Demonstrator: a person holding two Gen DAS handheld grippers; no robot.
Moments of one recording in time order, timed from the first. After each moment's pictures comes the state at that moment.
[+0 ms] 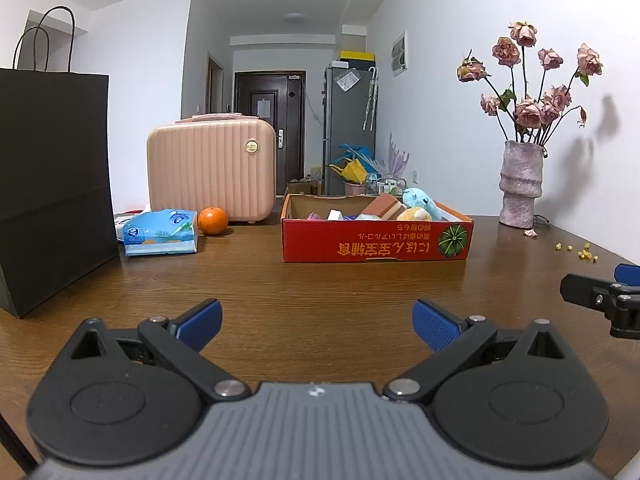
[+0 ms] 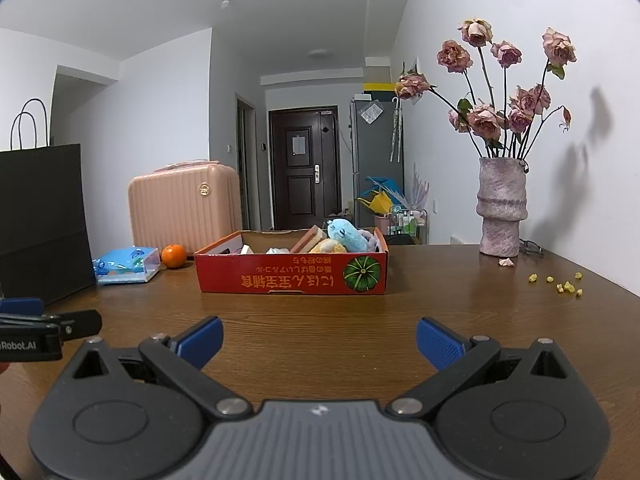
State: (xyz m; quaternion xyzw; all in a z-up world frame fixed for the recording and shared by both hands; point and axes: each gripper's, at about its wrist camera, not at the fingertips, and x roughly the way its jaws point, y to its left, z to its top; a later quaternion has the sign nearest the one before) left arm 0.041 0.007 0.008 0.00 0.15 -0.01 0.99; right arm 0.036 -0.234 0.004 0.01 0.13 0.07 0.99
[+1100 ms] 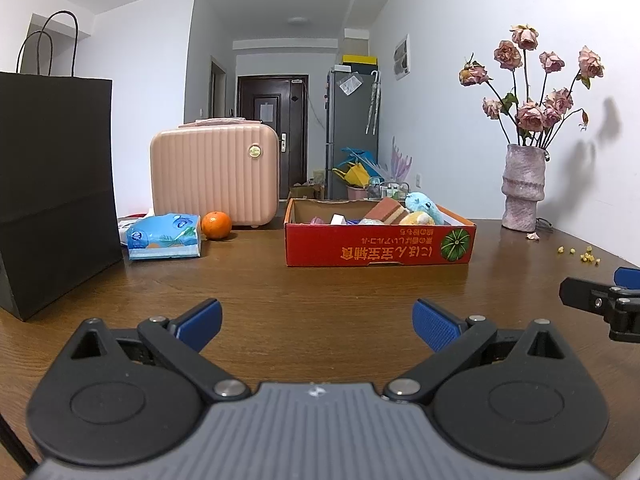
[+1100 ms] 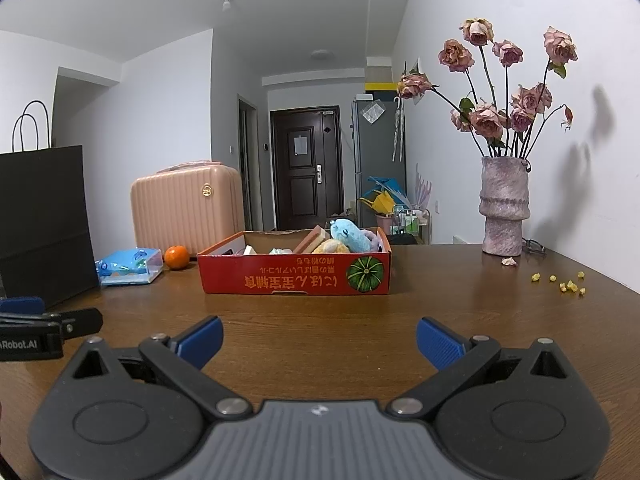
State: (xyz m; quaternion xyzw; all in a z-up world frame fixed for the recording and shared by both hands) left arm 0.039 0.007 0.011 0.00 0.15 -0.01 0.99; right arm 0.037 -0.231 0.005 0.01 0.13 0.07 0.99
